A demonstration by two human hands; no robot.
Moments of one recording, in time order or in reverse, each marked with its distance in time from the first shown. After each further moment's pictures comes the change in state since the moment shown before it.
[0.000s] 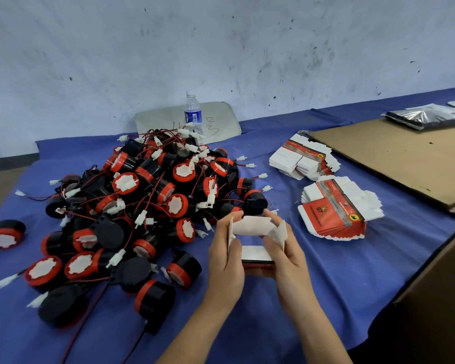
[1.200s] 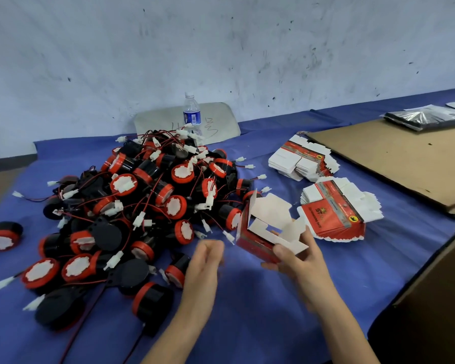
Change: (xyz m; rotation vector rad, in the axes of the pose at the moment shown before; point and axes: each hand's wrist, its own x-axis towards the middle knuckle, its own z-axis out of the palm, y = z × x) left_hand -0.007 -0.005 -0.031 0.012 0.030 -0.392; right_hand 0.013 0.006 -0.044 -0.029 -0.006 0.033
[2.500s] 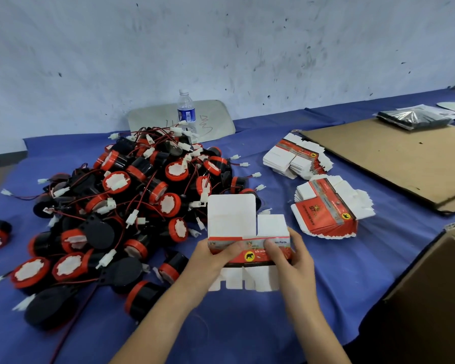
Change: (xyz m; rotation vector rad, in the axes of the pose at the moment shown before) left_hand 0.017 0.015 0.005 -0.125 -0.341 -0.058; right_hand -0.020 -0.005 0.030 -0.221 0.281 -0.070
